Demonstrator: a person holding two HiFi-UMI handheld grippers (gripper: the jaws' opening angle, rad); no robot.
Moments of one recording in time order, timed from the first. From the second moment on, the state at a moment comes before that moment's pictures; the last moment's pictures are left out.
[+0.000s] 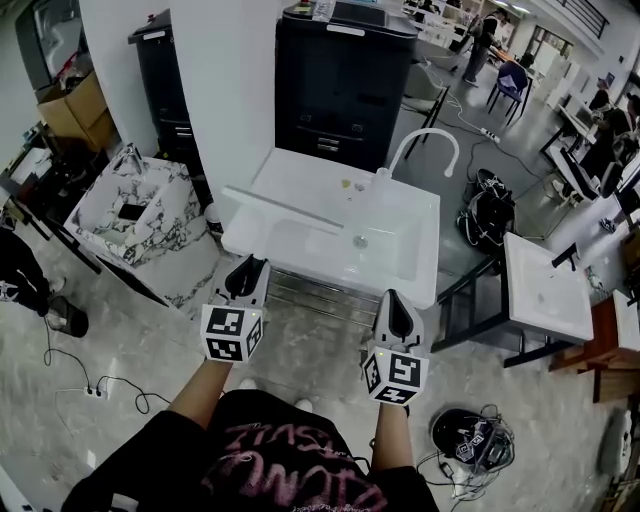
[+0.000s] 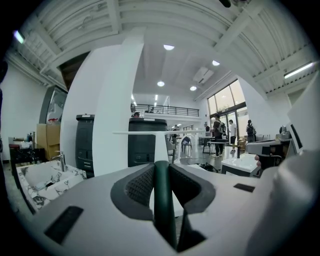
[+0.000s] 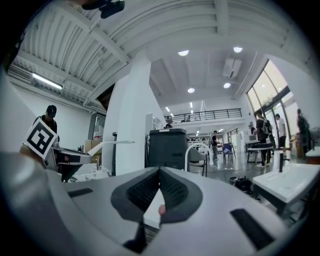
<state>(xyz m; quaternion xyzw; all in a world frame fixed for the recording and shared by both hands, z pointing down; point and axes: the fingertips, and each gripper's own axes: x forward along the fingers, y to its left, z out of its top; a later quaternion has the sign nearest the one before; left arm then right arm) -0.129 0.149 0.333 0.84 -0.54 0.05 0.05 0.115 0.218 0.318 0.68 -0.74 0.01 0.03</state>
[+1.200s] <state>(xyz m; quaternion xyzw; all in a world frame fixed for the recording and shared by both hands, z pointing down) -0.108 0.115 0.345 0.84 -0.54 0.04 0.05 0.142 0.184 0.334 0.68 -0.74 0.02 0.03</state>
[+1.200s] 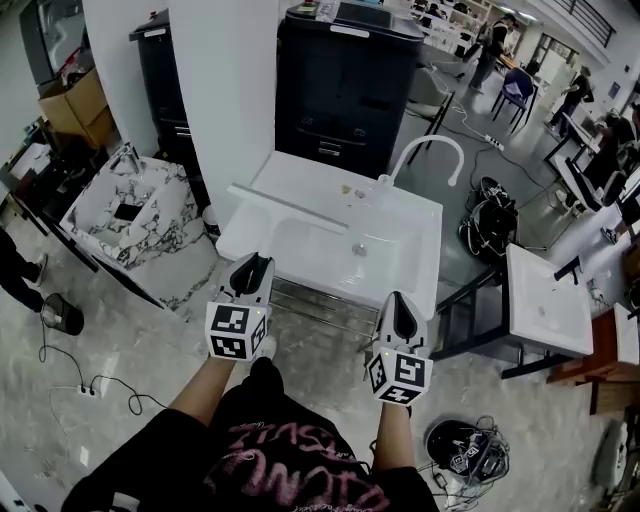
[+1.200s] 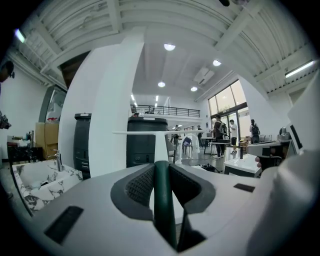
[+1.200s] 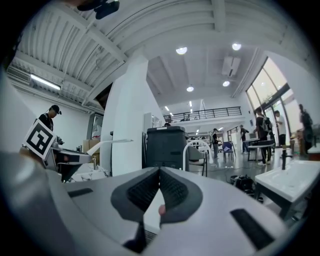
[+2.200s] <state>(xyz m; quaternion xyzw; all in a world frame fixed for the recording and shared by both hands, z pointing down) -0.111 0.045 0.366 0.84 -0.54 0.06 0.07 0.136 0.113 0.356 0.68 -0.74 0.04 0.04</state>
